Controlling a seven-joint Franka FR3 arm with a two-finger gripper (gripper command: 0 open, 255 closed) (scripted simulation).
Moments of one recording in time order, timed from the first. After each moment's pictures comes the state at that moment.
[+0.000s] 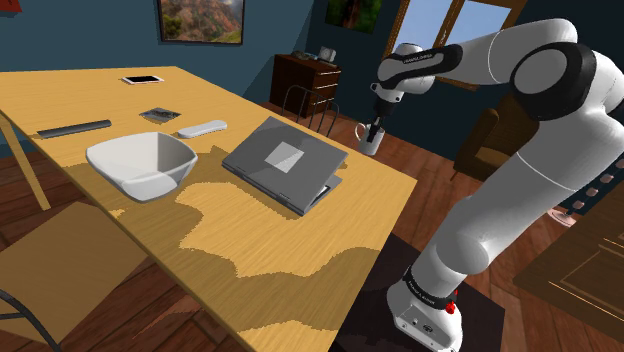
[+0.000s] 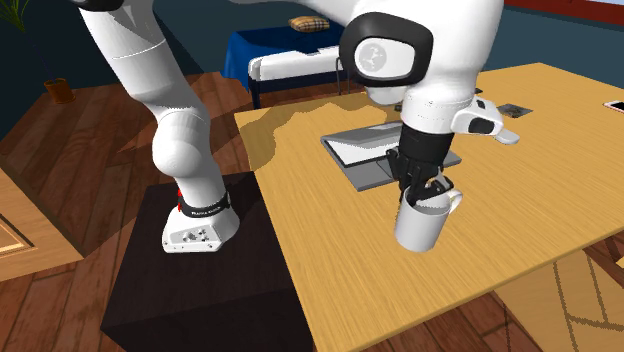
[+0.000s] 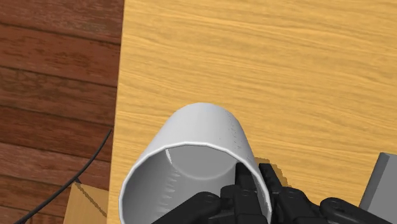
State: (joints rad) arm 0.00 -0.17 -0.59 -2.15 -0.07 2.03 -0.84
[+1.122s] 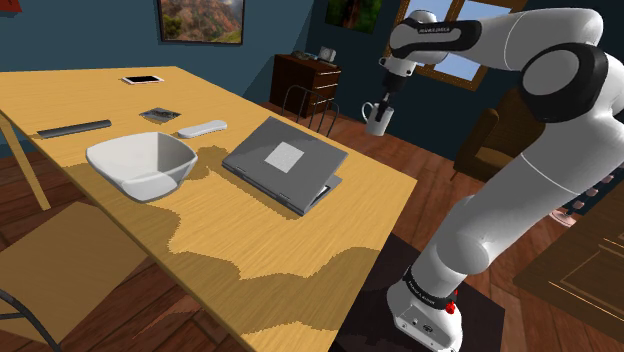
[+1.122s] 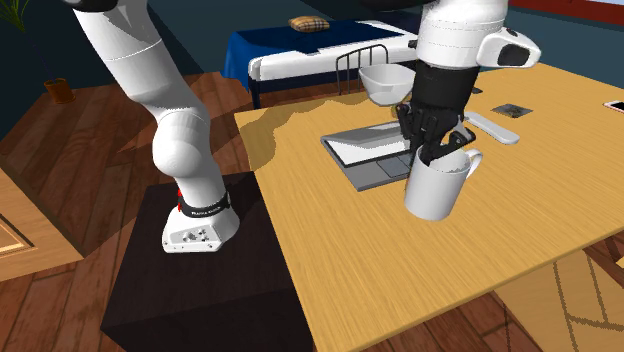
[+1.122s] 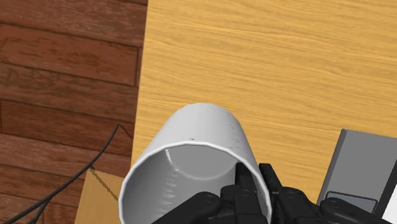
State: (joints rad) arm 0.01 -0.20 -0.57 -1.95 -0.08 1.80 -0.83
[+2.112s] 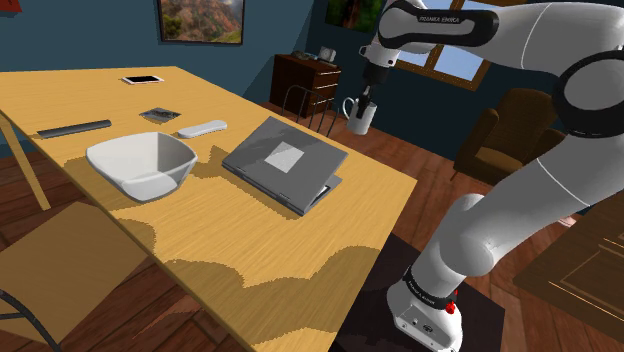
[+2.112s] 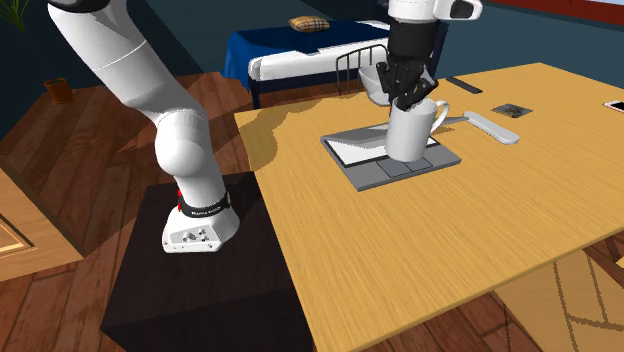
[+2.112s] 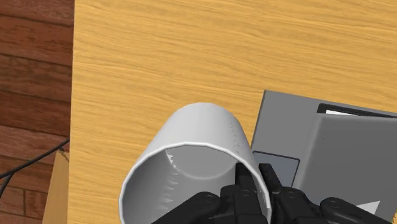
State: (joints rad) arm 0.08 -0.34 -0.38 -2.03 -0.10 1.75 -0.56
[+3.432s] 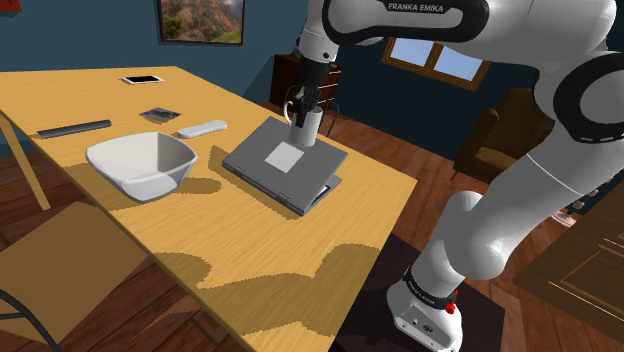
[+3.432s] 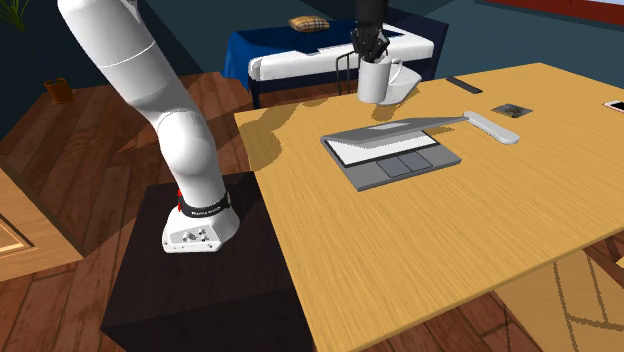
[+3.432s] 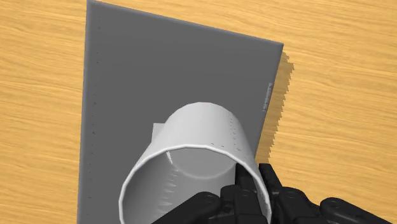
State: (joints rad) arm 0.26 -0.26 -0.05 -1.99 -0.01 1.77 -0.08
